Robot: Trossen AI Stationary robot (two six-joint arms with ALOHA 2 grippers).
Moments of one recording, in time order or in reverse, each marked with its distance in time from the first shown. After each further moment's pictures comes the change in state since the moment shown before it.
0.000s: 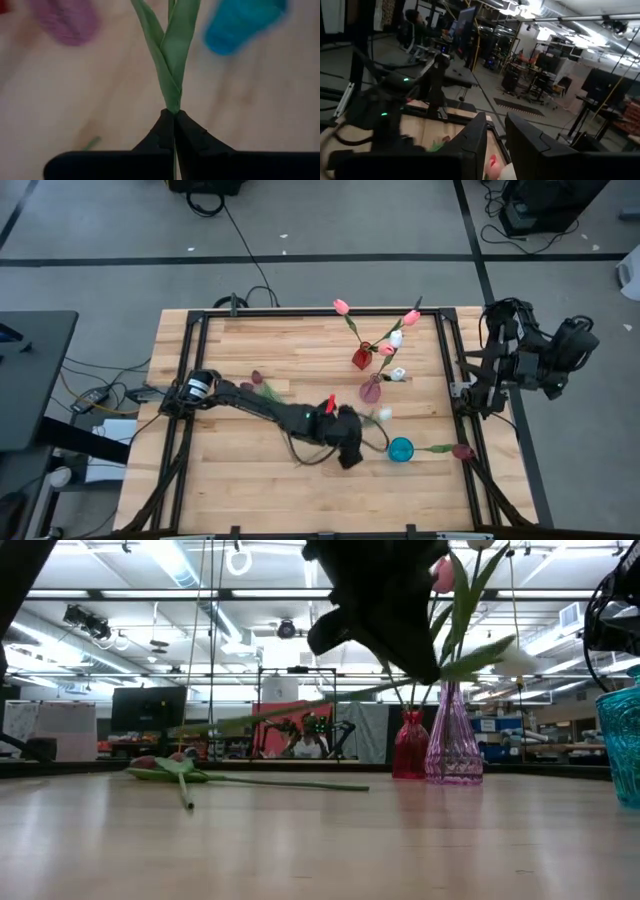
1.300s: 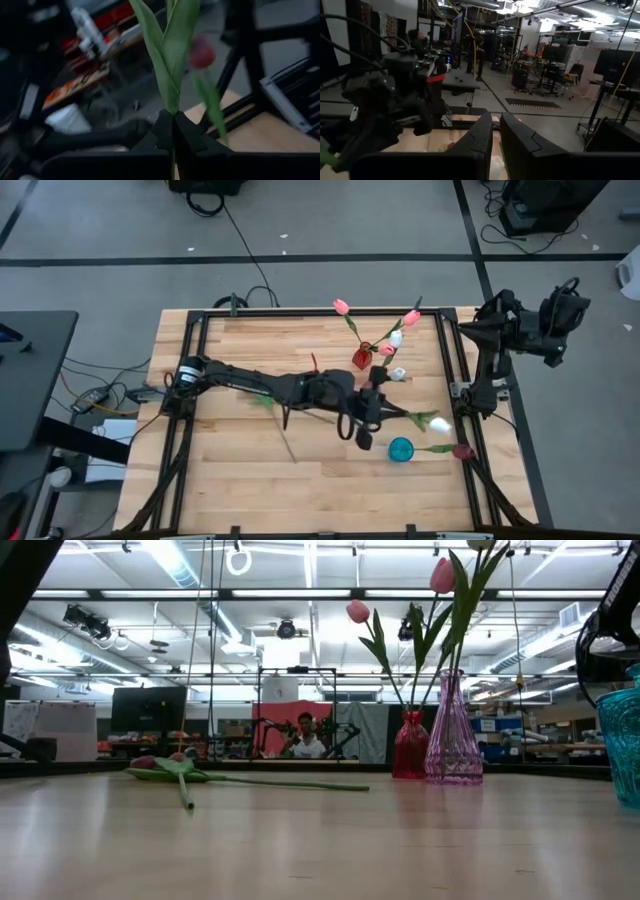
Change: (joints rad) left arm 0.141 -0.100 0.000 0.821 0.358 1.091; right arm 0.012 -0.219 0.012 -0.019 -0.021 -0.027
